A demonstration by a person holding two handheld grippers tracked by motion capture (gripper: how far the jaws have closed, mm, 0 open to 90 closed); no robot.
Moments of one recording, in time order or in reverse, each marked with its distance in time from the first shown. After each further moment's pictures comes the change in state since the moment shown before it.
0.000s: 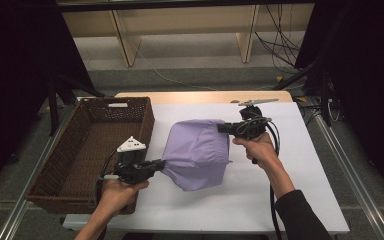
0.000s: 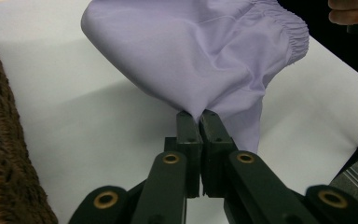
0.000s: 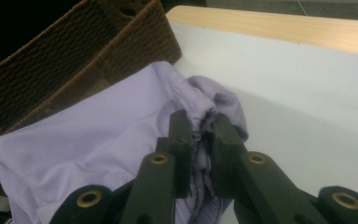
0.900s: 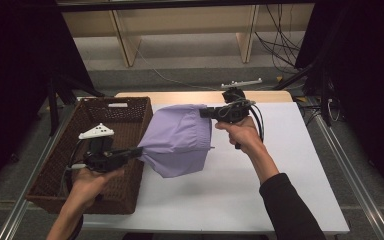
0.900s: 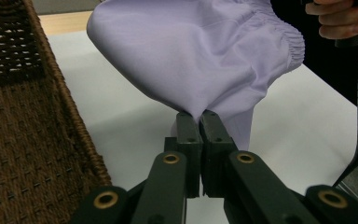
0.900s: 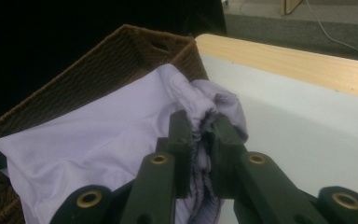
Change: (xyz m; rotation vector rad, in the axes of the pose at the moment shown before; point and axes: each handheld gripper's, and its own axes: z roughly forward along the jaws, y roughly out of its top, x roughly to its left) left arm 0.037 0.018 -0.053 -0.086 0.001 -0.031; right arm 0.035 0.050 0.017 -0.043 0.061 -0.019
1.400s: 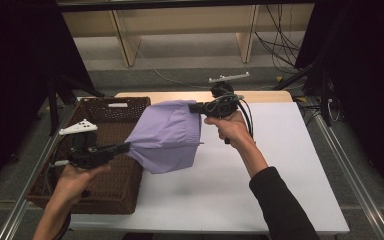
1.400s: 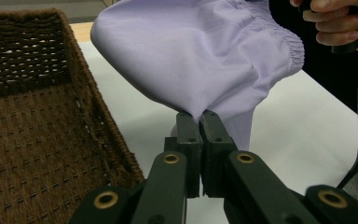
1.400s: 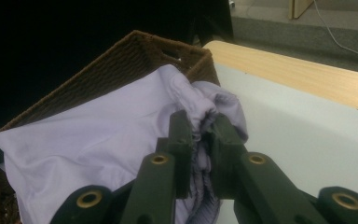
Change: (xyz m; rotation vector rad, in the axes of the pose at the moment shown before) left arm 0.022 0.005 -0.024 -0.025 0.011 -0.021; right arm 0.018 0.018 0.018 0.005 0.013 -0.025
